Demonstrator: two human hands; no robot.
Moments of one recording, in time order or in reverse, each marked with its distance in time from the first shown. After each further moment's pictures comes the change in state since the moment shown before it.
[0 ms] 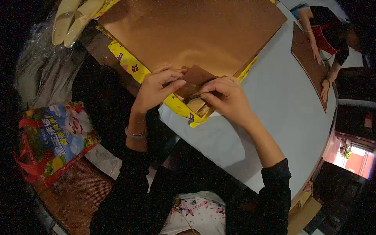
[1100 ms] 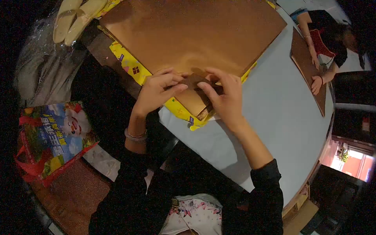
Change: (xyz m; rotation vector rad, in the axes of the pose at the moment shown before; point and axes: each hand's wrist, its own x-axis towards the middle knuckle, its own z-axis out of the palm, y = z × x) left_hand -0.002 -0.002 0.001 0.044 0.039 0.018; right_hand 0.012 -0.008 0.023 -0.039 0.389 0.170
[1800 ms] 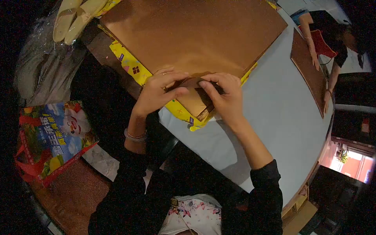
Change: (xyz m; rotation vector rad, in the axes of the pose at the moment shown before) left_hand 0.003 0.007 -0.003 -0.049 -0.061 -0.056; right_hand 0.003 0.003 -0.001 0.104 -0.027 0.013
